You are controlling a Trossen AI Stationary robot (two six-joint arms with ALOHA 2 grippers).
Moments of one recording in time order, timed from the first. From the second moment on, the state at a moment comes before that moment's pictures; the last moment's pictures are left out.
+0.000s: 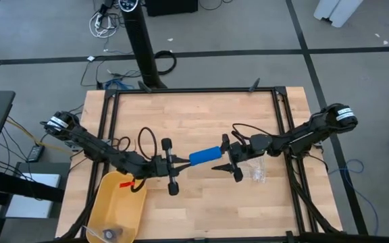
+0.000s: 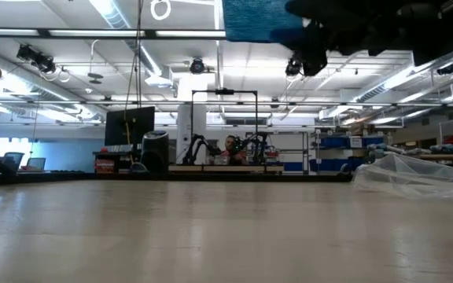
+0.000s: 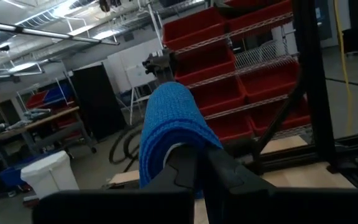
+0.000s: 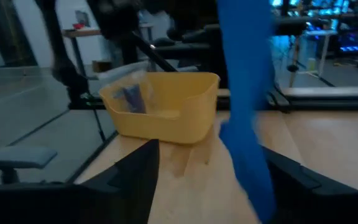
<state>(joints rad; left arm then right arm) -0.46 1.47 0.83 0.85 -0.59 0.38 0.20 1.39 0.49 0.87 -0.02 0.09</state>
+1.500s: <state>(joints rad) -0.38 1.48 0.64 0.83 -0.98 0.49 0.27 1.47 0.68 0.89 -0.09 0.10</state>
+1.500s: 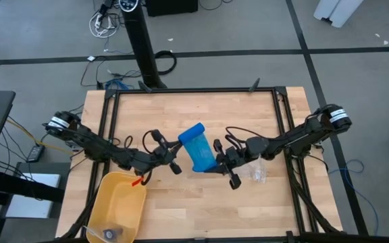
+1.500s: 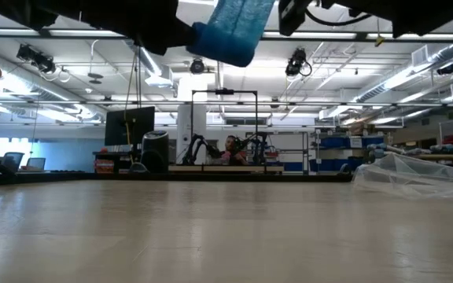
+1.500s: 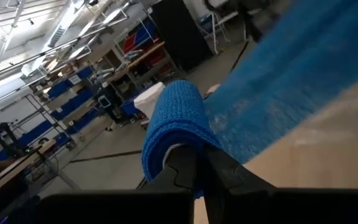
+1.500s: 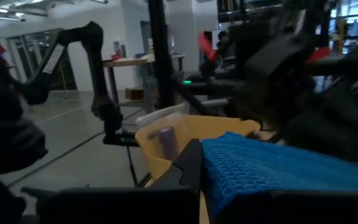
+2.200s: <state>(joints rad) -0.46 1.66 0.80 0.77 -0.79 0.48 0.12 1.35 0.77 0.63 0.01 0.06</state>
